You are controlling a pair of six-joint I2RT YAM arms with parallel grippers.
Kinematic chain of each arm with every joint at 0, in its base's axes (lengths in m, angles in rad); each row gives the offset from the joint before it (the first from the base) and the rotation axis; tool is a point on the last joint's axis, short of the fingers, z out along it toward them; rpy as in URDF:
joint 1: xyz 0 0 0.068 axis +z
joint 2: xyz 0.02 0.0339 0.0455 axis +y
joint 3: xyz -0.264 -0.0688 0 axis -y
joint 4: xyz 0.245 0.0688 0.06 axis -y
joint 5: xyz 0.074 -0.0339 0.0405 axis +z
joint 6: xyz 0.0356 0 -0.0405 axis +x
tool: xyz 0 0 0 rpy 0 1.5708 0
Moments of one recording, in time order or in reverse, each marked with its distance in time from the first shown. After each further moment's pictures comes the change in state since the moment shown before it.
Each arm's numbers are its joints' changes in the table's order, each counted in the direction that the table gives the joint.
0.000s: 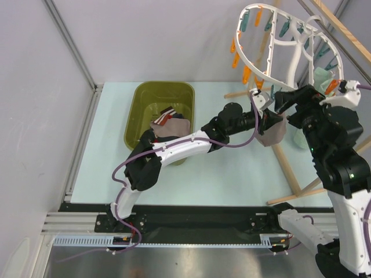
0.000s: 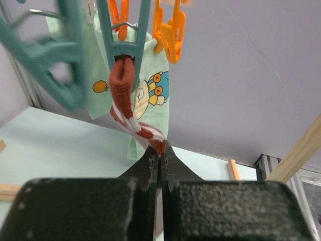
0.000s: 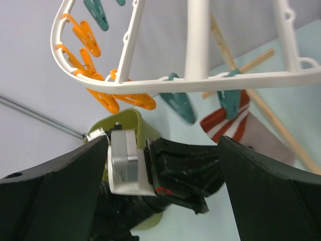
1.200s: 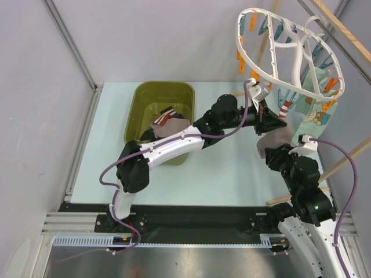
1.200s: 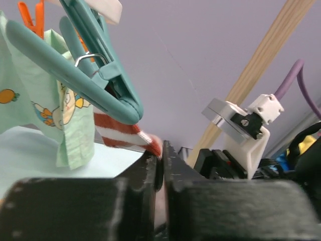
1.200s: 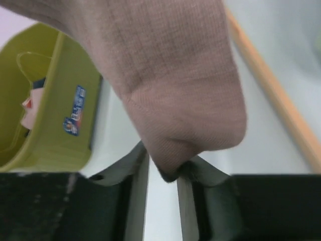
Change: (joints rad) left arm 0.013 -0.103 0.030 -0.115 -0.227 -0.248; right arm 0.000 -0.543 -0.849 0.134 0.089 -0.123
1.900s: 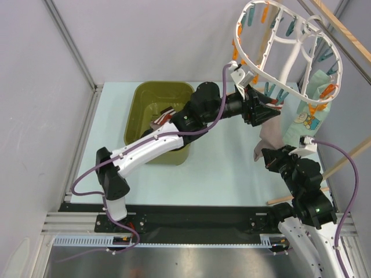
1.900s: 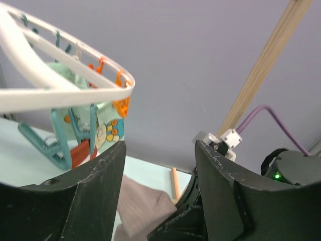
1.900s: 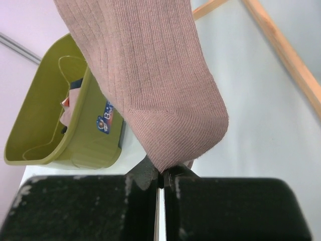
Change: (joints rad) left arm 0.009 -0.215 -0.005 -0.199 0.146 0.078; right arm 0.000 -0.029 -0.002 0.015 0.101 0.080
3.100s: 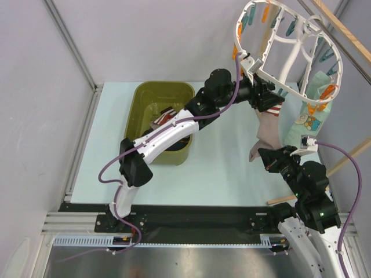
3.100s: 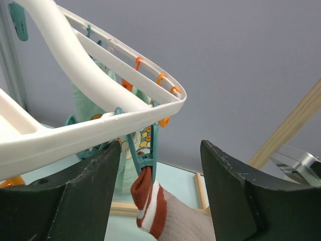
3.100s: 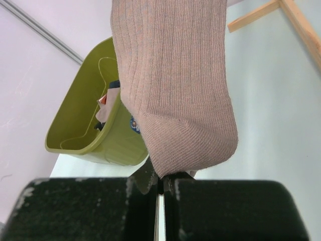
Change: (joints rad) left arm 0.085 0.284 0.345 -0.082 -0.067 -0.003; right arm 0.000 -0.021 0.043 0.014 0.143 0.018
